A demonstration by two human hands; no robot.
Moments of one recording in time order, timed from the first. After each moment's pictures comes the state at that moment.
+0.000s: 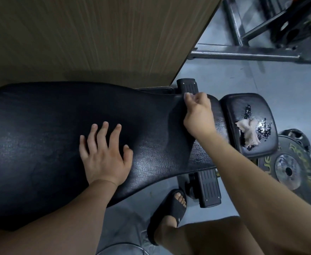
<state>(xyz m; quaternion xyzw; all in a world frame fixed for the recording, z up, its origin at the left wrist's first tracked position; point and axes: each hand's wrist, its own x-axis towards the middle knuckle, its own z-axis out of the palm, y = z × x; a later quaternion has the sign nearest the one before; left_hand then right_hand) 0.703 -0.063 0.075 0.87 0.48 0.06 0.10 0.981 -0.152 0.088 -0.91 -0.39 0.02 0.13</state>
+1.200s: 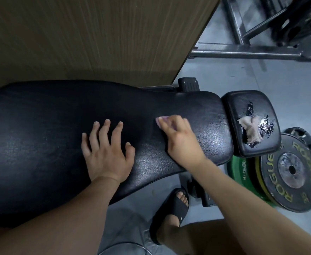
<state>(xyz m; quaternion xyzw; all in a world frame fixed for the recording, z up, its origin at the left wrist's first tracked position) 0.702 -0.063 0.071 0.87 0.48 0.07 0.10 0.894 -0.176 0.084 -0.82 -0.55 0.03 0.16</state>
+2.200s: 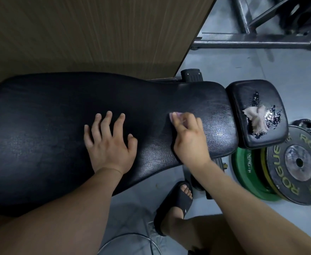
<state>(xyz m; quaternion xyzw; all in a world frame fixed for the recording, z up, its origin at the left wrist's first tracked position) 0.703 -0.064 0.068 0.87 0.48 0.08 0.10 0.877 -0.196 0.085 -0.88 -0.45 0.02 0.17</state>
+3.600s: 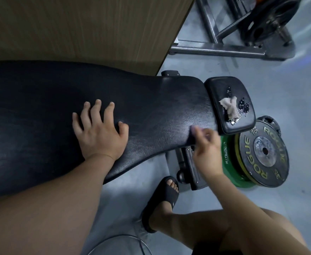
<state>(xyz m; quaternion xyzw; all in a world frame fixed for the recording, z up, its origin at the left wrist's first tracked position) 0.697 -0.065 0.068 0.87 0.46 0.13 0.13 0.869 -0.313 0.076 -0.92 -0.35 -0.03 0.20</state>
